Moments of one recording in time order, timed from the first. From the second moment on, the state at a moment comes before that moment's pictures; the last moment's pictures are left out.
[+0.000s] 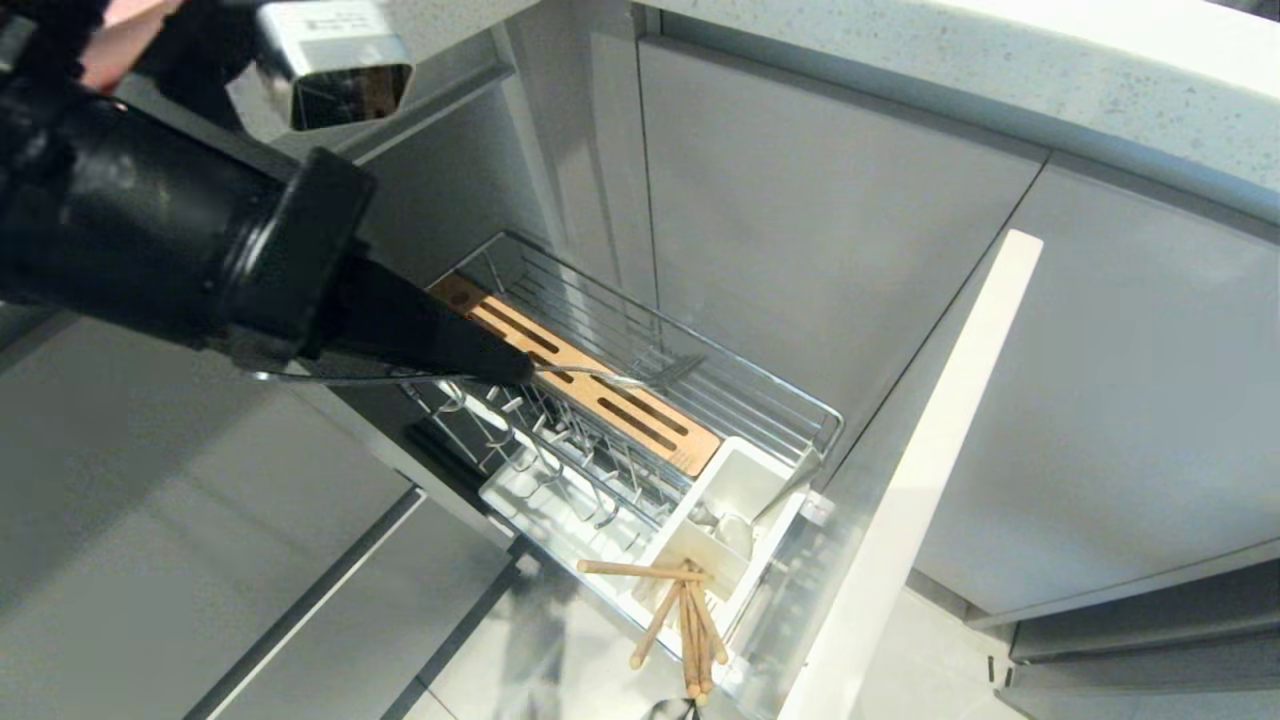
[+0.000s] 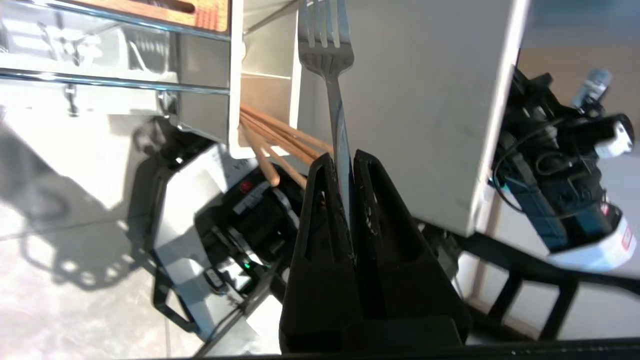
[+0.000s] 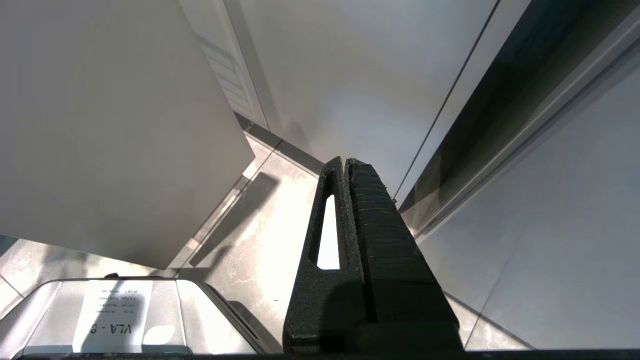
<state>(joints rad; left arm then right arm) -0.74 1.56 -1.93 1.09 -0.26 -0.26 0.01 0.00 0.00 0.00 0.00 0.03</state>
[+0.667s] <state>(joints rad) -0.90 1.73 -1.93 1.07 -0.07 -0.39 0.01 0.00 0.00 0.00 0.00 0.03</state>
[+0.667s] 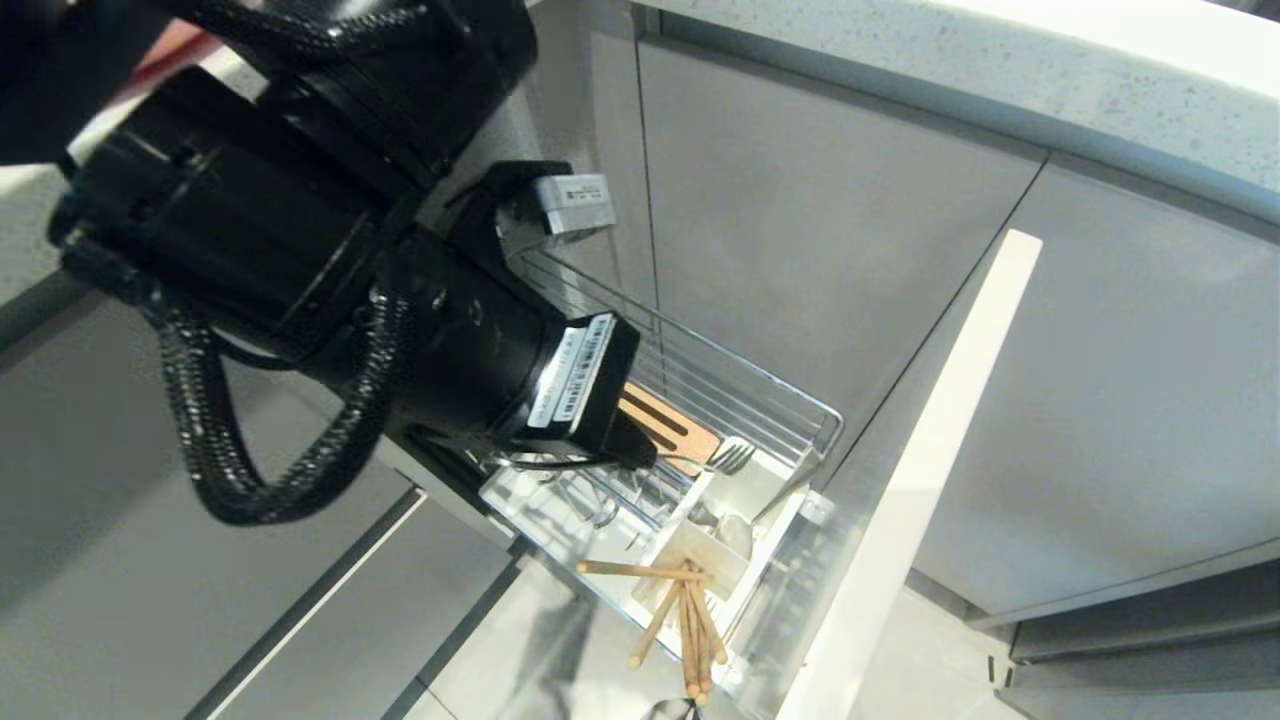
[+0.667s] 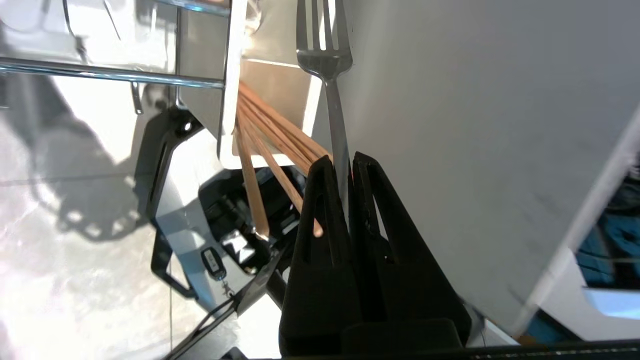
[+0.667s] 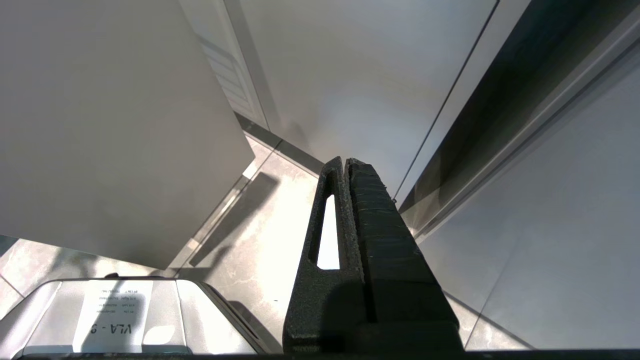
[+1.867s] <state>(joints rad) -0.95 1.92 -1.94 1.07 0.02 -0.43 0.01 0.00 0.00 0.00 0.00 0.03</state>
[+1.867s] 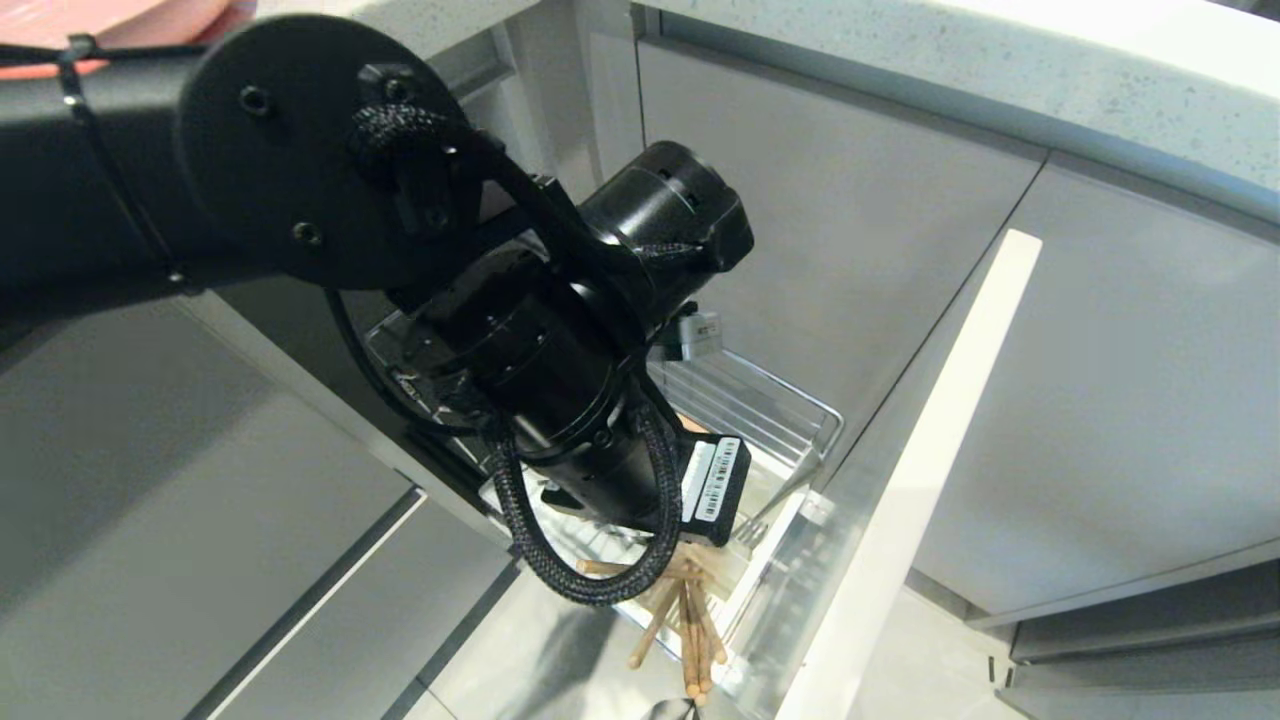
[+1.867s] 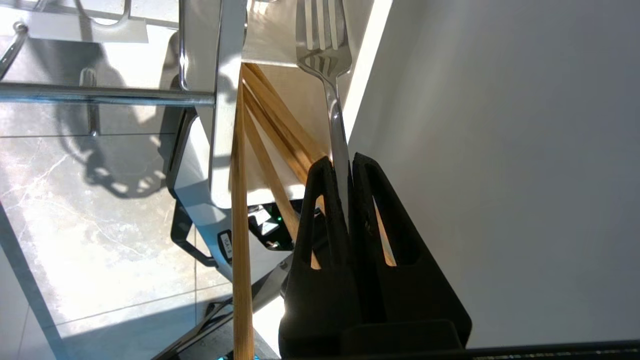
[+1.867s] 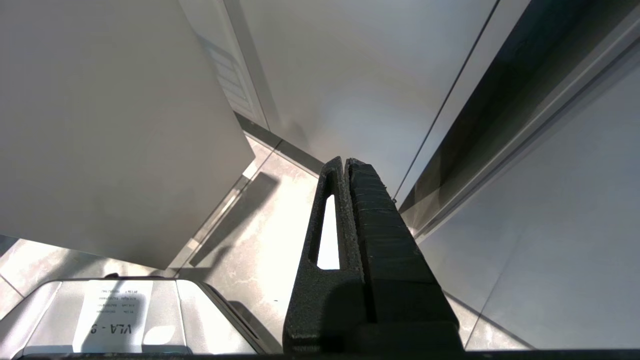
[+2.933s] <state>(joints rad) -0.92 2.01 -1.94 1.00 0.03 -0.43 0.01 0.00 0.00 0.00 0.00 0.03</state>
